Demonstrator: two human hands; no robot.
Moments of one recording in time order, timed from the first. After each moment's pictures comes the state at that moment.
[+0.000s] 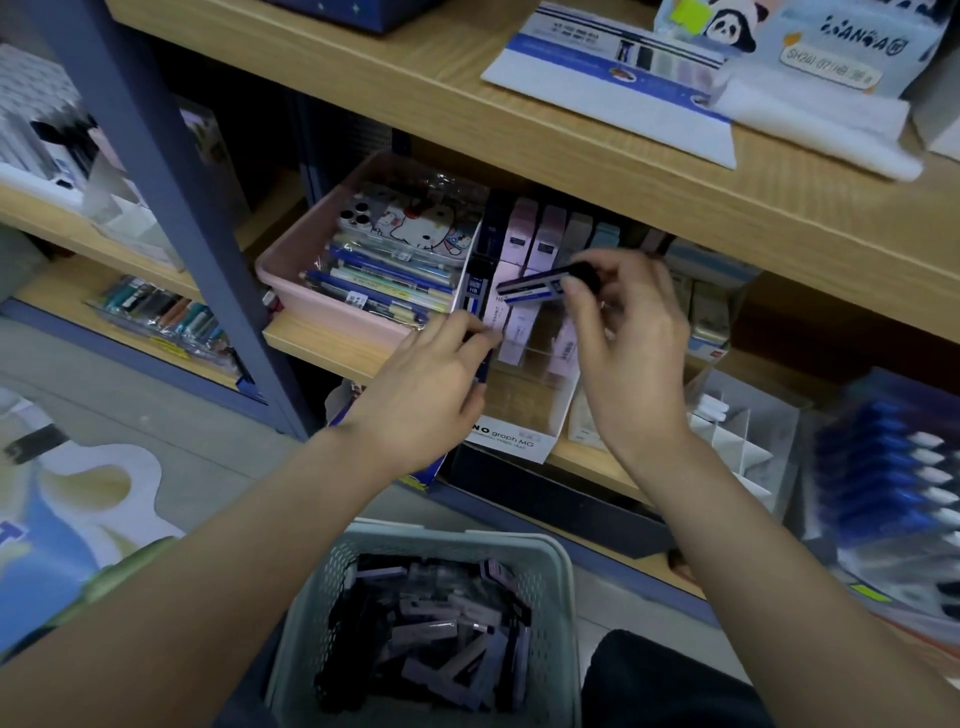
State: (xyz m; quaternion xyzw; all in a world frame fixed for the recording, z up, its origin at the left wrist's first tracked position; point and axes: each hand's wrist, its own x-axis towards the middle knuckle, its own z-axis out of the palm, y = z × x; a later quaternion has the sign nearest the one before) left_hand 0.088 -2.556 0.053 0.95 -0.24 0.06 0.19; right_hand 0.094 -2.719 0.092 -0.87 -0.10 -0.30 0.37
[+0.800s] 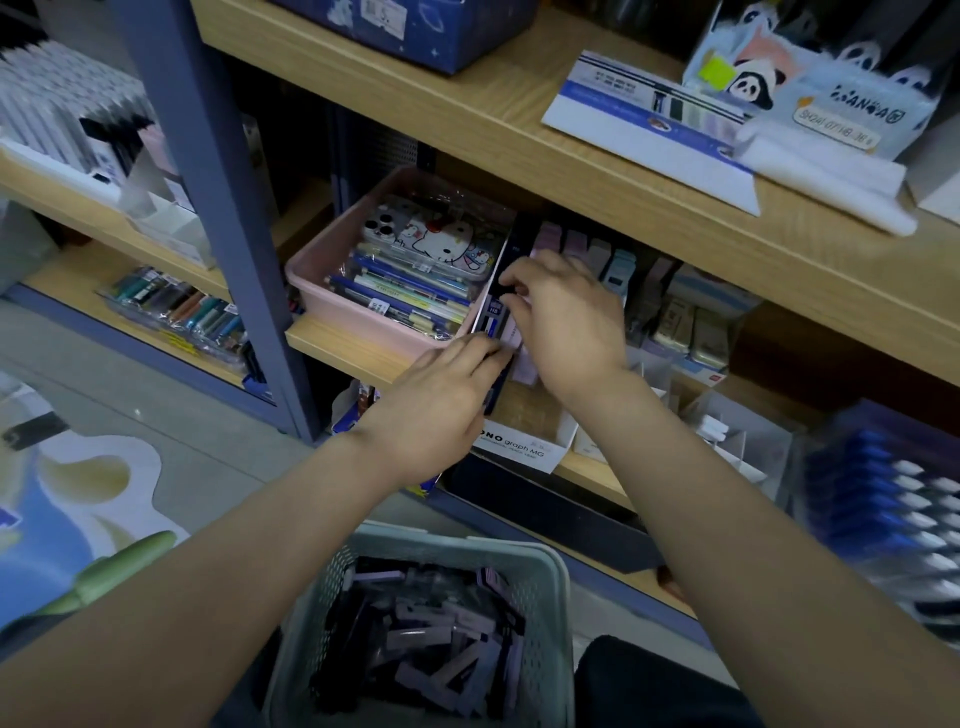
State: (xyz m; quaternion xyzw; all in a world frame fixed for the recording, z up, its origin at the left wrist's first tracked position) left_hand 0.082 -2.543 0.045 0.94 -0.29 0.07 0.17; right_hand 0.135 -2.678 0.100 -0.97 -0.17 -0.14 0.06
